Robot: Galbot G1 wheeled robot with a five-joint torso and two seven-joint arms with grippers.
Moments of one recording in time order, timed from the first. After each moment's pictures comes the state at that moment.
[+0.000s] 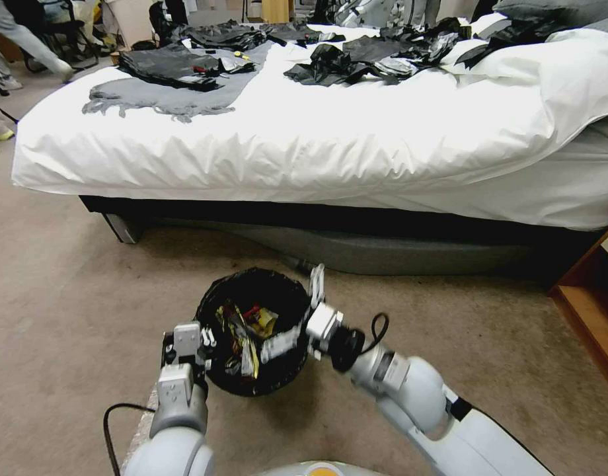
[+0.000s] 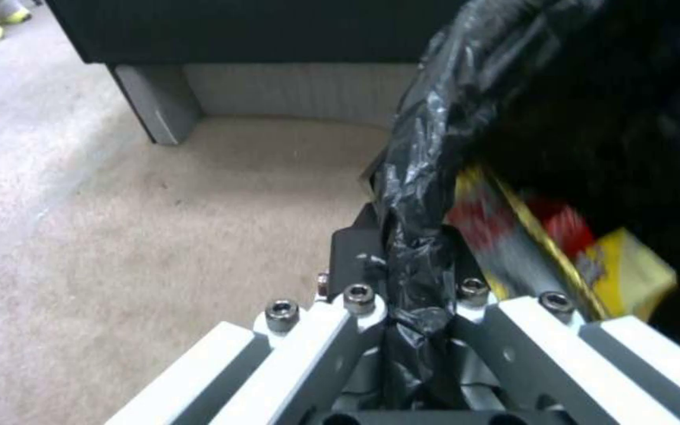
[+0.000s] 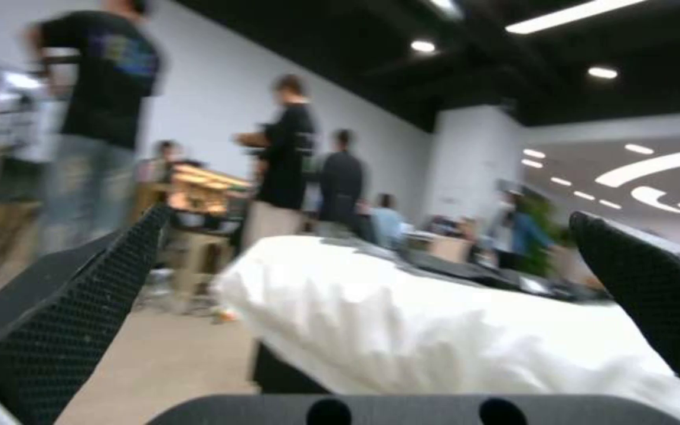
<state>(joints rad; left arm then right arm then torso) 1.73 -1.46 -0.45 -2.27 -0.03 0.39 -0.29 -1.20 1.19 0.00 2.14 0.16 0.30 -0.15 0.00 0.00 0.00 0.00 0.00</state>
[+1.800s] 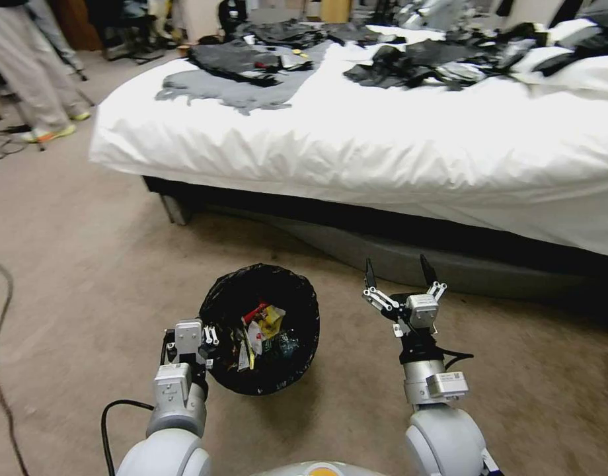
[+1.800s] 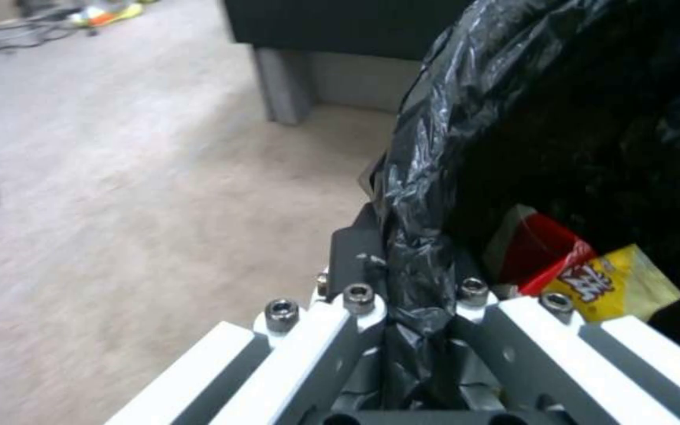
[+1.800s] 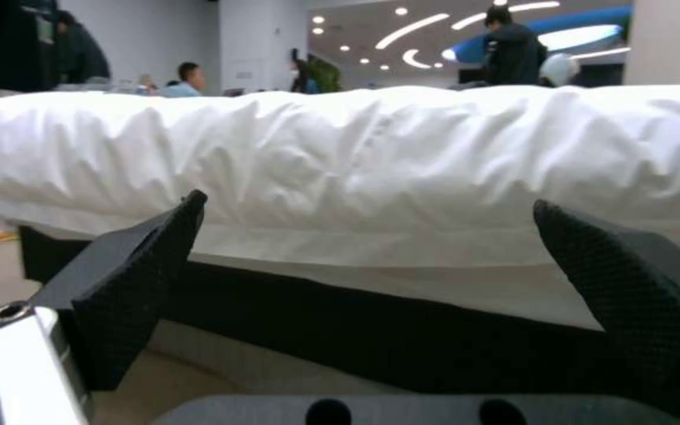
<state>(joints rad) 1.74 -1.46 -0.45 -2.32 -0.04 0.40 -0.29 -1.53 1.35 0.27 2.06 -0.02 0.29 0.25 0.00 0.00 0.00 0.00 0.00</state>
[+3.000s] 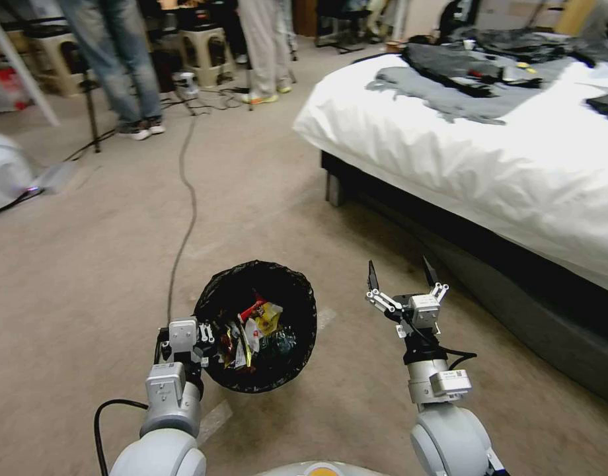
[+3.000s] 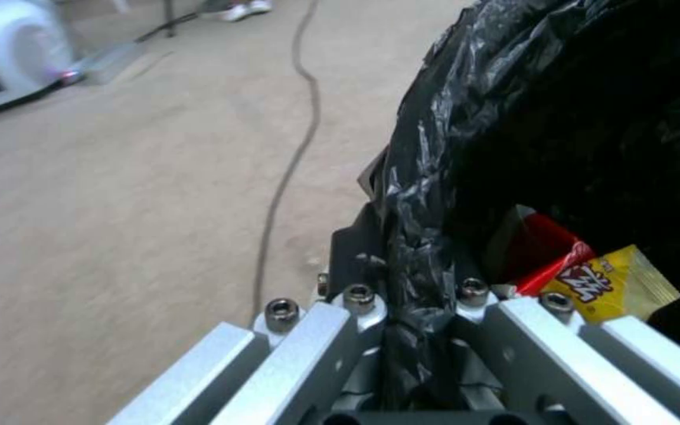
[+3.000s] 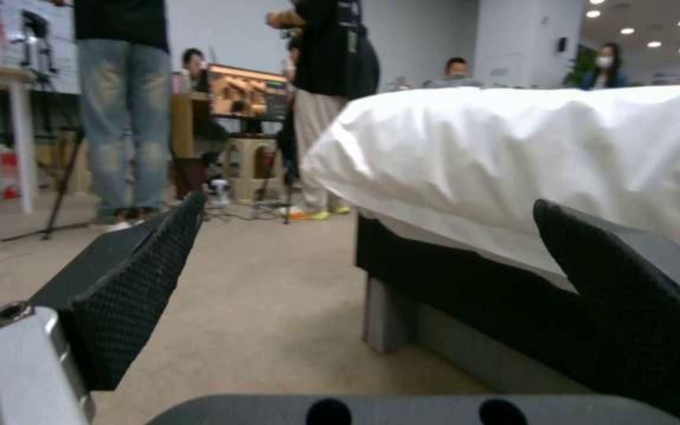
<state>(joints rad) 1.74 -1.46 -0.46 -2.32 -0.05 0.40 -0.29 -1.53 1.34 0.29 2.05 -0.02 0.27 0.23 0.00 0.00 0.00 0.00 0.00</state>
